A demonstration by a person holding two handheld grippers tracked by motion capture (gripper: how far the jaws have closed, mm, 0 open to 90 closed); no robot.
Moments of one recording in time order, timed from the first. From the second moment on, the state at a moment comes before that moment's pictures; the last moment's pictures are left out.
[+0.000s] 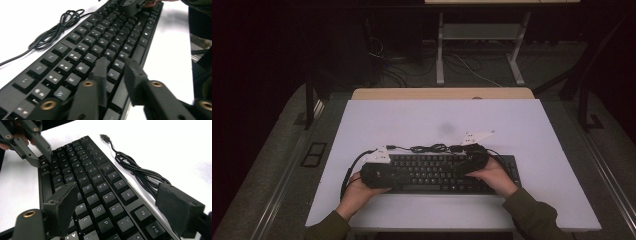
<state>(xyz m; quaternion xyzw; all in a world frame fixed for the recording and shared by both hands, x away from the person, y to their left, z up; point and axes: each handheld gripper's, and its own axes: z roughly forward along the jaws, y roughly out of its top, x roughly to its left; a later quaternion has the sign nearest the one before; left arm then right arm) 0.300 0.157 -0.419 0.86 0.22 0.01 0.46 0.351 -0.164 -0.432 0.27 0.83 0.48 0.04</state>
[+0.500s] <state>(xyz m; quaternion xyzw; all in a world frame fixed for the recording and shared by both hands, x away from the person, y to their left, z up) 0.296 0.145 -0.425 0.87 0.20 -0.01 0.44 0.351 -0.163 -0.433 0.27 0.83 0.48 0.04</state>
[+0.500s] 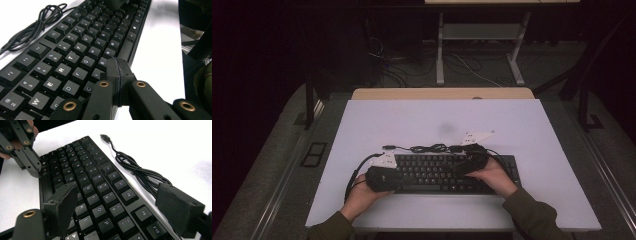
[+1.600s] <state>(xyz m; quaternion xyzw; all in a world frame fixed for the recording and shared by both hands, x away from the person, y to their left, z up) 0.298 0.139 -0.438 0.89 0.20 -0.01 0.41 0.351 -0.162 -0.433 0.27 0.83 0.48 0.03</state>
